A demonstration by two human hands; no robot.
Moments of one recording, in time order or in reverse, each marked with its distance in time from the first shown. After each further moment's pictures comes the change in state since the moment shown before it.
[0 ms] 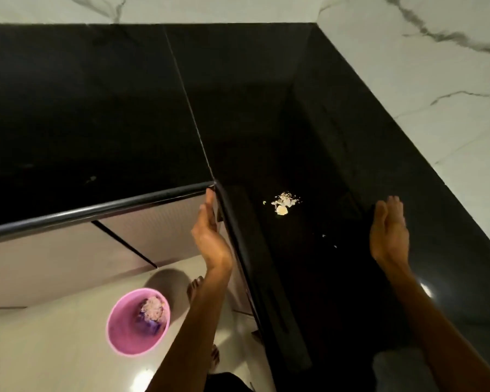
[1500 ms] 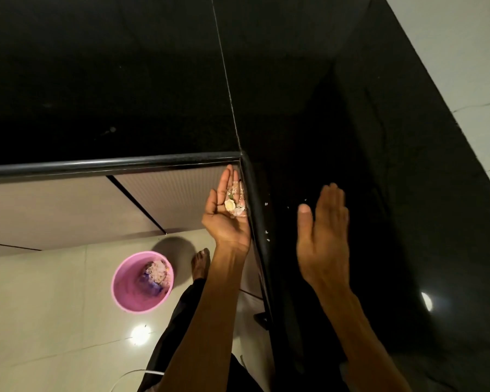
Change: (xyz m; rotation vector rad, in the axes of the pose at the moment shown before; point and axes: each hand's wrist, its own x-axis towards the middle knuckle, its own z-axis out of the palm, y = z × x) left_hand 0.010 -0.011 -0.014 -0.858 0.058 -0.206; right_hand -0.105 -0.100 0.080 -0.130 -0.222 -0.371
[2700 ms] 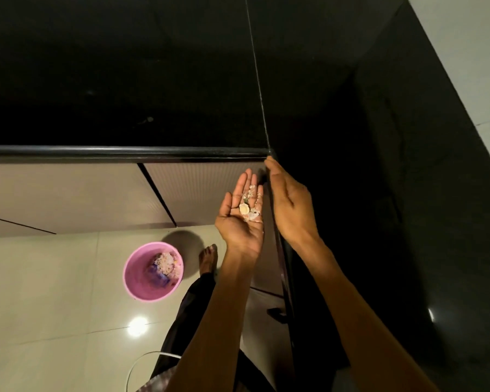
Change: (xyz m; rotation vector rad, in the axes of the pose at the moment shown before) left_hand -0.017 0.025 -0.005 -0.029 -0.018 -0.078; right_hand 0.034 -0.084 0.028 0.587 -0.189 -0.123
